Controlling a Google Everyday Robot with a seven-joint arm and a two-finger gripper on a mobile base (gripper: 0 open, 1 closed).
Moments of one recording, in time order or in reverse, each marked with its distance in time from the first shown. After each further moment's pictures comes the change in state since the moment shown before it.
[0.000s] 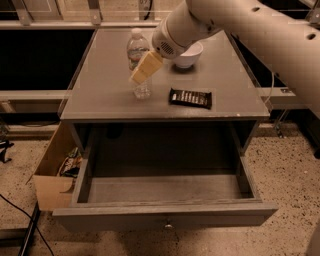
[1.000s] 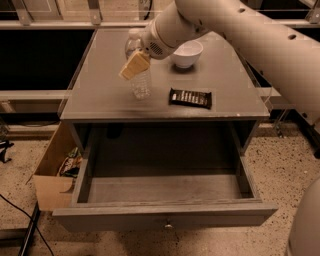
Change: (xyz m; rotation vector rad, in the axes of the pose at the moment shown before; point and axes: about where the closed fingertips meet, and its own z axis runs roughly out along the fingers) arm -0.024 0.014 0.025 -0.069 -0.055 -0.014
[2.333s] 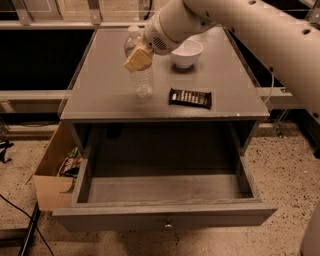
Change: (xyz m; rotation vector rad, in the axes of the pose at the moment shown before) arm -0.007 0.005 -0.021 -0.006 -0.004 -0.010
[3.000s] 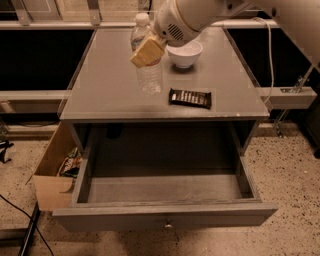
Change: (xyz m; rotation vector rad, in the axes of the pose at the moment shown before) arm -0.011 0.033 -0.067 -0.026 -0.013 -0.014
